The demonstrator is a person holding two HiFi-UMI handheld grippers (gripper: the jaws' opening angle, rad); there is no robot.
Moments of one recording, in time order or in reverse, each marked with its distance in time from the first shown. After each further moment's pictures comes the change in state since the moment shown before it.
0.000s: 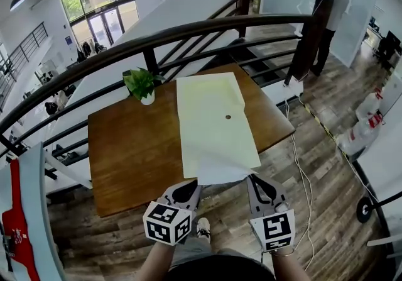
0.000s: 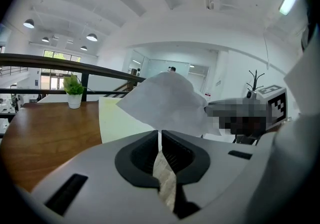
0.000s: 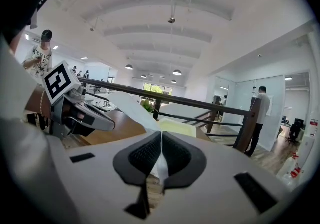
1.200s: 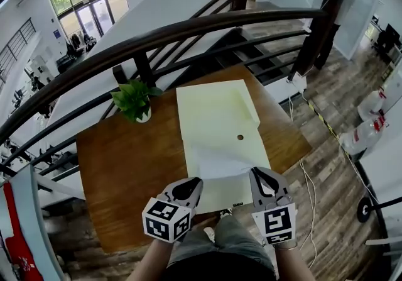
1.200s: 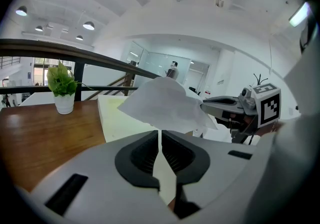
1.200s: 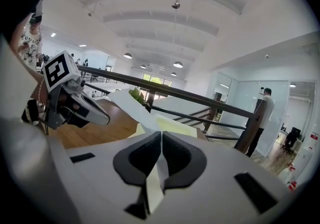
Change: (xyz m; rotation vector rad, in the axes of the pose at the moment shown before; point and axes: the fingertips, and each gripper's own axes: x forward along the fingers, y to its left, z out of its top) left arm 0.104 0.133 0.052 -0.029 0.074 -0.070; right arm 0.178 -0.044 0.017 -0.071 0.095 -0.031
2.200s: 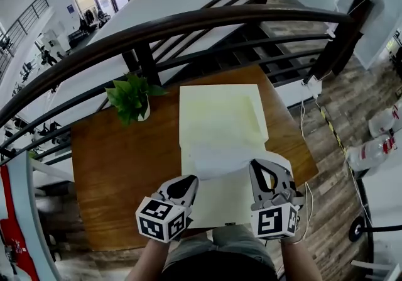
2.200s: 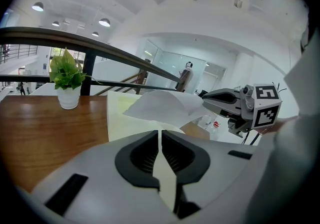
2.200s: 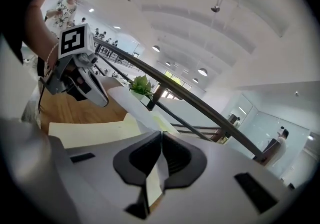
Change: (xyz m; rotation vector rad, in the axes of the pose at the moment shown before) left arm 0.057 0.049 0.021 -0.124 0.001 0.116; right arm 0.095 -0.046 0.013 -0.390 0.003 0.109
